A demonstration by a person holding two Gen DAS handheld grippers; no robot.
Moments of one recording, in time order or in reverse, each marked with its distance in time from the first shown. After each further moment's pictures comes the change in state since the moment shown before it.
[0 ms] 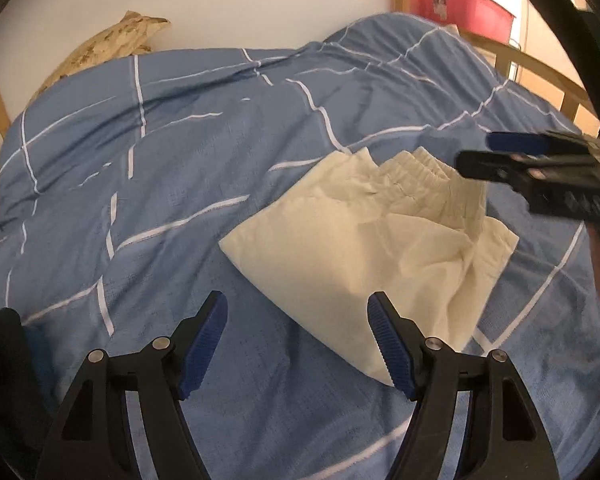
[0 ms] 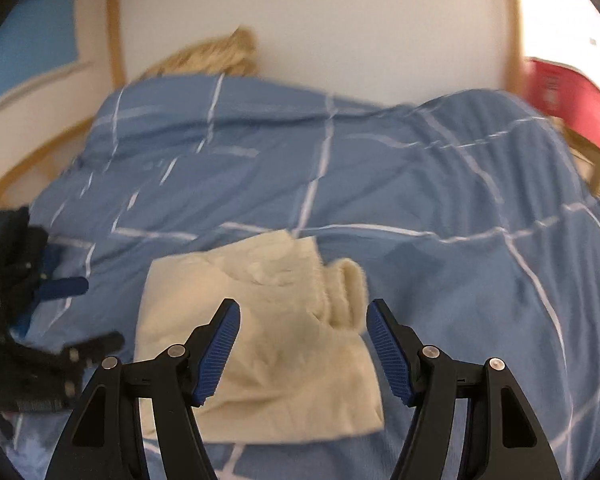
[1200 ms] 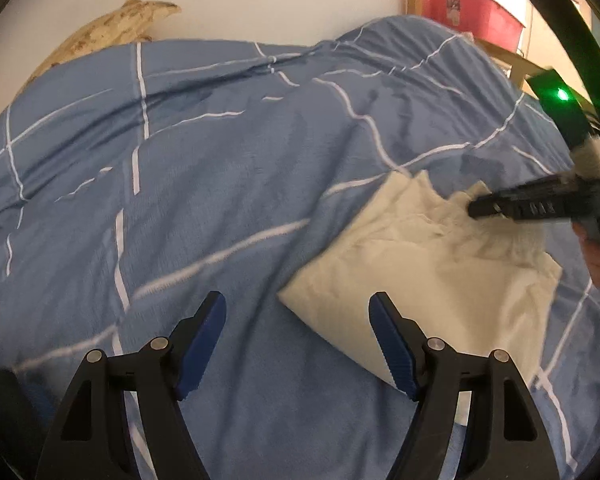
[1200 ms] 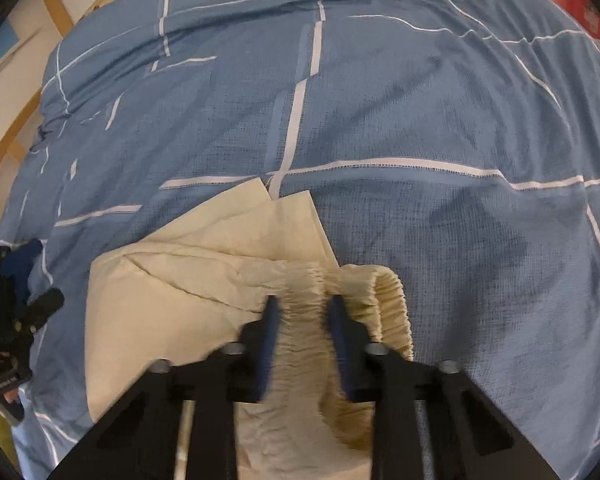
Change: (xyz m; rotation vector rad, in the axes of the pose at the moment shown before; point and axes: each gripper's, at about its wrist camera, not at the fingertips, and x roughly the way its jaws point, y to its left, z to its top) left arm 0.038 0.059 0.028 -0.001 -0.006 -0.044; right arm 0.118 -0.026 0.030 0.138 0.375 0.055
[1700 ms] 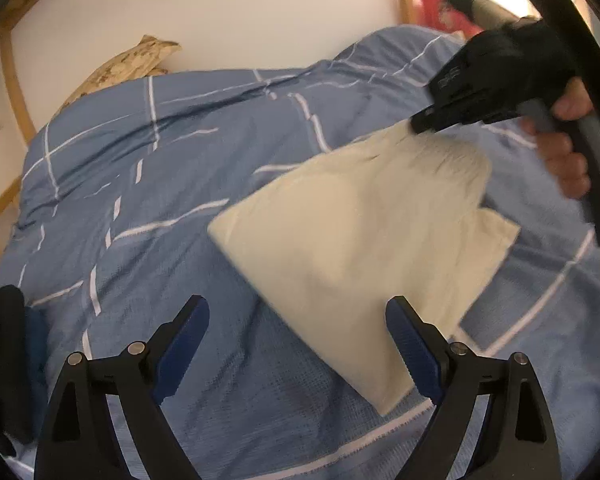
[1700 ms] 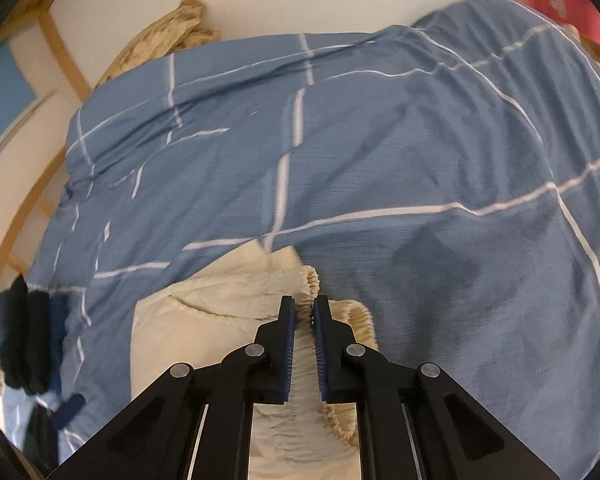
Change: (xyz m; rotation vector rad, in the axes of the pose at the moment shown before) left arm -0.021 -0.115 -0.058 -0.013 -0.078 0.172; right arm -0.046 -0.040 -0.007 0.114 -0.199 0.088
